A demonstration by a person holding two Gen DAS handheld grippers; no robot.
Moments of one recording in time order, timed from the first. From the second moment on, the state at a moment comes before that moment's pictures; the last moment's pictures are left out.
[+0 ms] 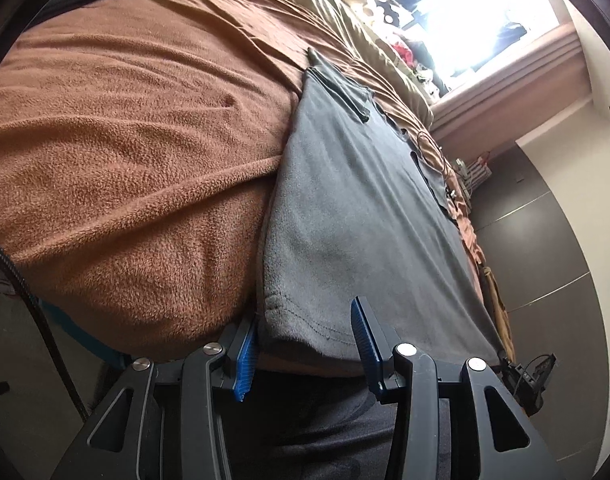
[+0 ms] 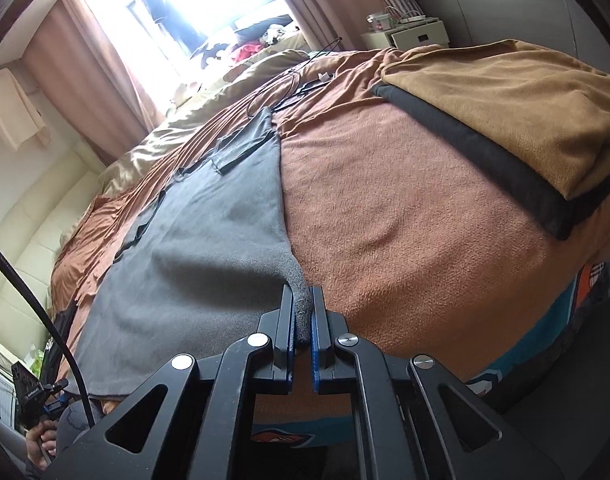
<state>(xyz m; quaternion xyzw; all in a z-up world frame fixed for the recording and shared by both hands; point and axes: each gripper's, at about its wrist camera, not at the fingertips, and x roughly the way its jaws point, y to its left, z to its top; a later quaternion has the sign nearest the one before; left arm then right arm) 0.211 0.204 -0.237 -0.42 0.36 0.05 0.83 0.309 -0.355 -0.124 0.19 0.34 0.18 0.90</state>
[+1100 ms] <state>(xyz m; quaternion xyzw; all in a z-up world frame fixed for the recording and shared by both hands) 0.134 0.249 -0.149 -0.42 0.25 0.11 0.87 0.240 -0.349 -0.059 0.16 0.29 0.21 0.92</state>
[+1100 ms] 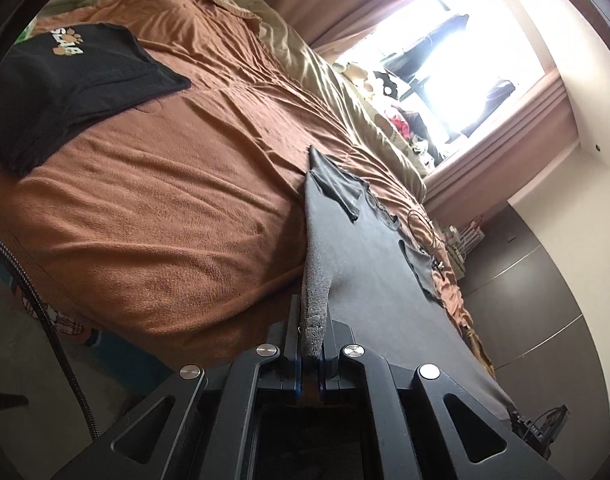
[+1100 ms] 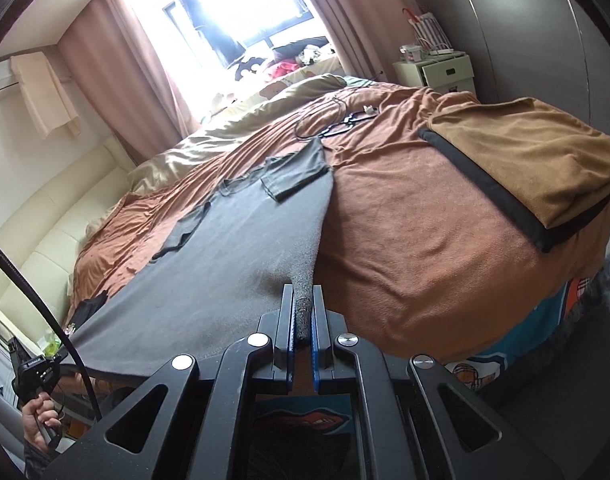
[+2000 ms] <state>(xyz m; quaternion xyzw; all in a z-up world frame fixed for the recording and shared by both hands) -0.007 0.228 -0.101 -0.41 0.18 0.09 0.89 0.133 -0.382 -0.058 0.17 0.25 0.27 0.91</state>
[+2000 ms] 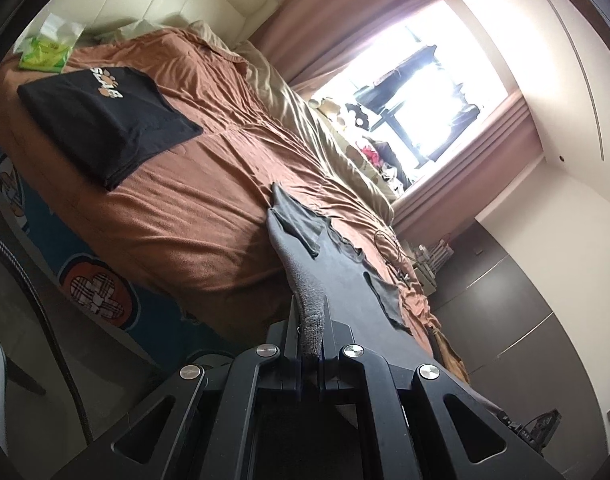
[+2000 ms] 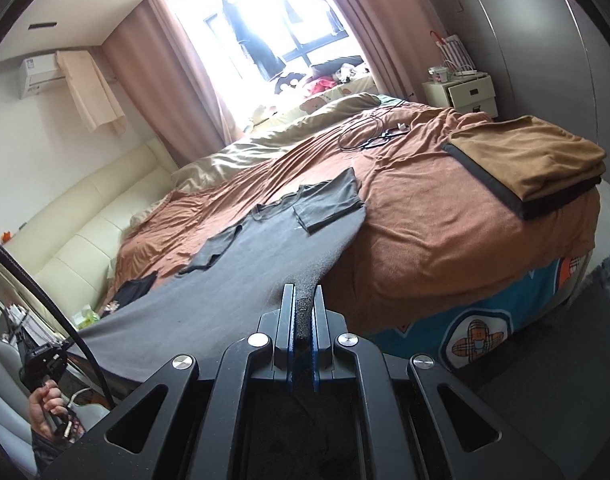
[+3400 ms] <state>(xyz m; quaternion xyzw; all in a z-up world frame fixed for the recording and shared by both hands) 0.153 0.290 -0.064 -0.39 0.21 0.12 0.89 0.310 -0.335 -0.054 0.20 0.27 0.25 0.91</state>
